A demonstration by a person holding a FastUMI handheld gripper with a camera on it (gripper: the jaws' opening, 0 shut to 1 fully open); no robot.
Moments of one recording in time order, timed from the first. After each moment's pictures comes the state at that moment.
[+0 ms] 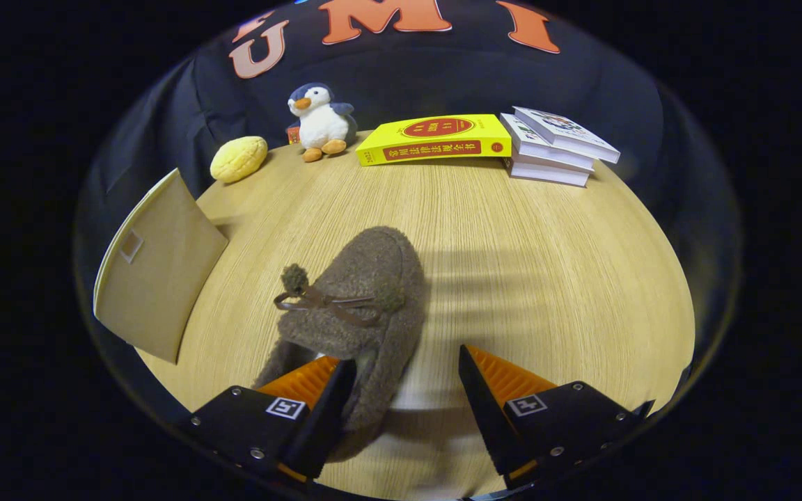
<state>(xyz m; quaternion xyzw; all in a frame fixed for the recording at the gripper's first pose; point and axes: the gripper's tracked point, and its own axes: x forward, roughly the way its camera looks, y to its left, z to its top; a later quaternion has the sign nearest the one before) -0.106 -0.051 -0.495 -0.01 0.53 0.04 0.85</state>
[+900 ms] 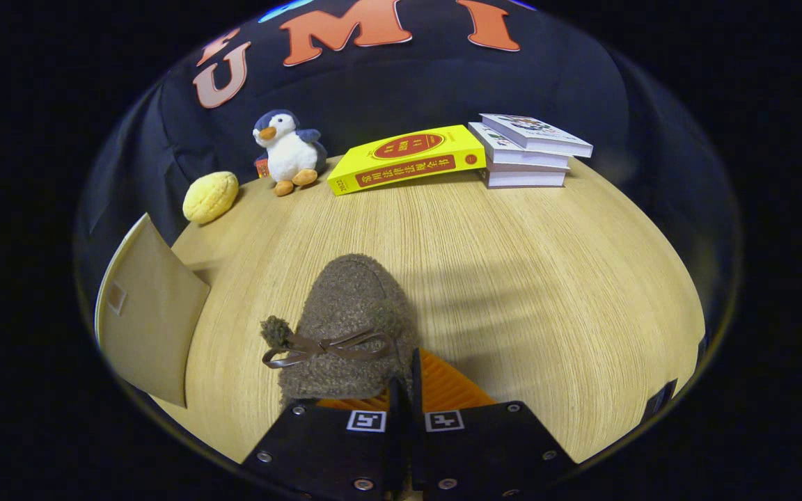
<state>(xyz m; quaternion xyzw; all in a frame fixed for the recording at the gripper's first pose) -0.083 -0.039 -0.486 0.03 0.50 -0.03 0.87</state>
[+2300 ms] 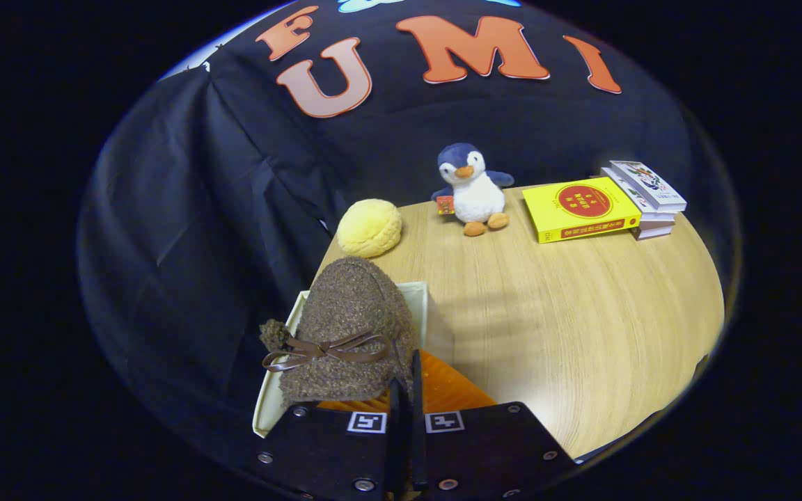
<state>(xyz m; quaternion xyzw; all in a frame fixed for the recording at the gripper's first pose) -0.043 0.295 -0.354 0.09 0.49 0.08 0.86</state>
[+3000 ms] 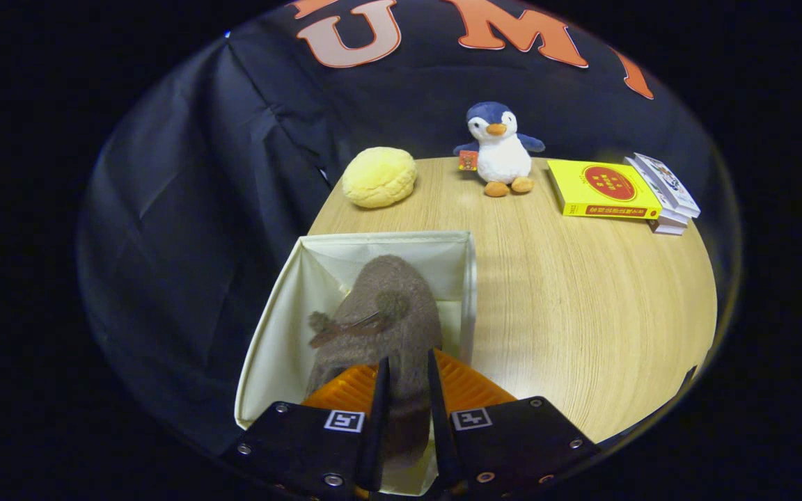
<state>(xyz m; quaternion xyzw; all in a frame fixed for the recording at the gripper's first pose) -0.075 0.324 -0.391 0.05 0.57 0.11 0.81</state>
